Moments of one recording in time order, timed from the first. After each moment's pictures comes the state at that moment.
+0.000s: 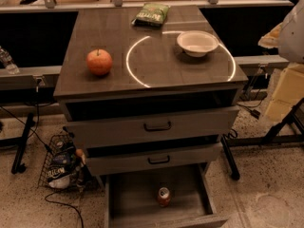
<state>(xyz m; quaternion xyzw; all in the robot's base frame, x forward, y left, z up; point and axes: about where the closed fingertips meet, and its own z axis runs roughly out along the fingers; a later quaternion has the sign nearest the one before) 0.438 -0.217 0.977 -0.60 0.78 -0.03 0.16</state>
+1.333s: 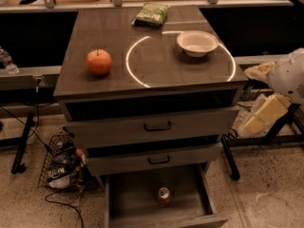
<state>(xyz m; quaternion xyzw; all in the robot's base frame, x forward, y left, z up) 0.469 -0.215 0.895 -0.55 0.77 0.14 0.28</state>
